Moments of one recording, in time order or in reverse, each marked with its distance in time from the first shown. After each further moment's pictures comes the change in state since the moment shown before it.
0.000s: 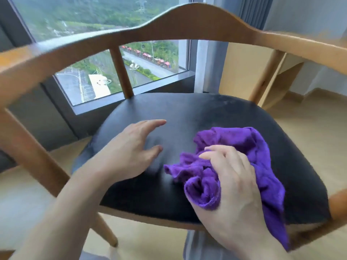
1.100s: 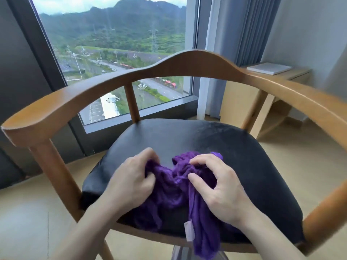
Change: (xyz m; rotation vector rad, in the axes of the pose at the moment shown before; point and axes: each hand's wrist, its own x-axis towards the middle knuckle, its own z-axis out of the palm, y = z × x) left_hand -0.032 0.023 -0.002 -0.130 0.258 -0.051; right_hand 0.050 0.030 -0.016 0.445 -0.220 -0.117
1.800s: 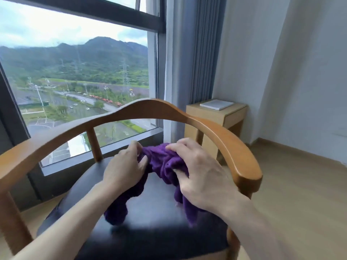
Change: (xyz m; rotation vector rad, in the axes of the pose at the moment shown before) left_hand 0.095 0.103 0.003 0.122 0.154 0.076; right_hand 0.014 -0.094 -0.138 -0.496 0.097 -0.130
